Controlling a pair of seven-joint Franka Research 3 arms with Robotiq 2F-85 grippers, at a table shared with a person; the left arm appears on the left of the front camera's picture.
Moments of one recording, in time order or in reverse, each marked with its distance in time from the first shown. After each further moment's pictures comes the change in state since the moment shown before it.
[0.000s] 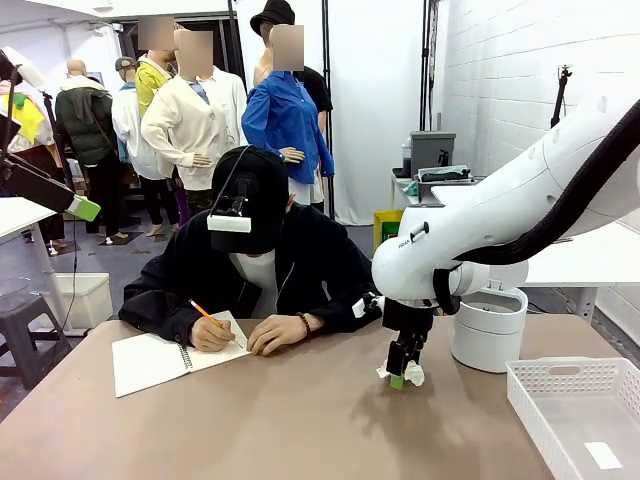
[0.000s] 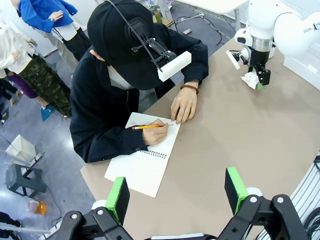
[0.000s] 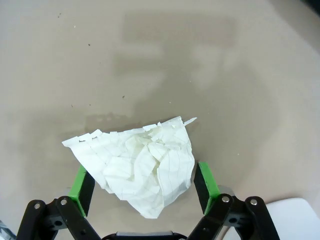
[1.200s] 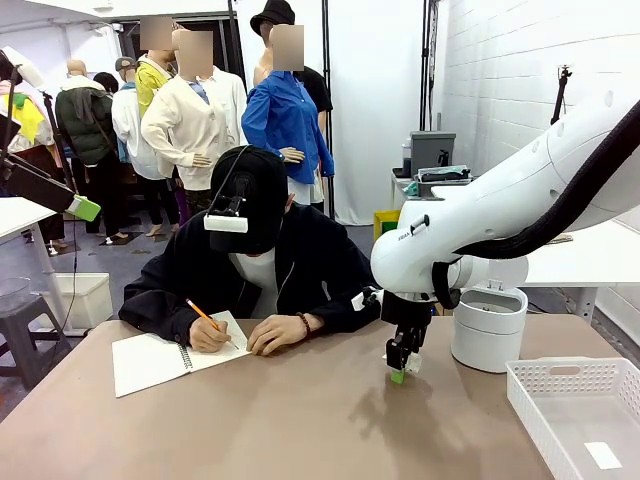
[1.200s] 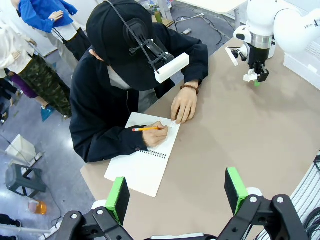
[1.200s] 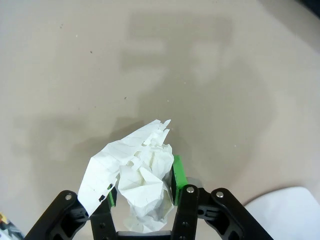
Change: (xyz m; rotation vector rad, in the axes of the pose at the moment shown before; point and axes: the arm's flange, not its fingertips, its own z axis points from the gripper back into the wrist) left arm 0.000 0.000 0.000 0.000 0.000 0.000; right arm 0.002 0.004 0.018 0.001 -0.003 -0.062
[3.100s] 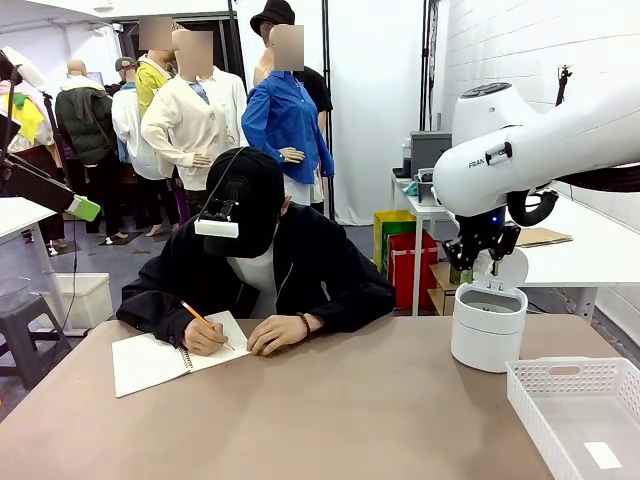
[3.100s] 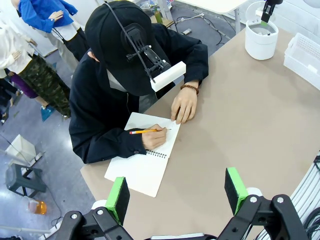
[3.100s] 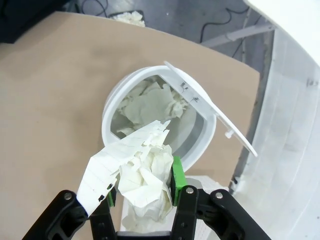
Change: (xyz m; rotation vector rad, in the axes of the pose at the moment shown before) left arm 0.000 0.000 0.000 0.000 0.000 0.000; right arm -0.077 -0.052 0.181 -0.391 -0.113 -0.734
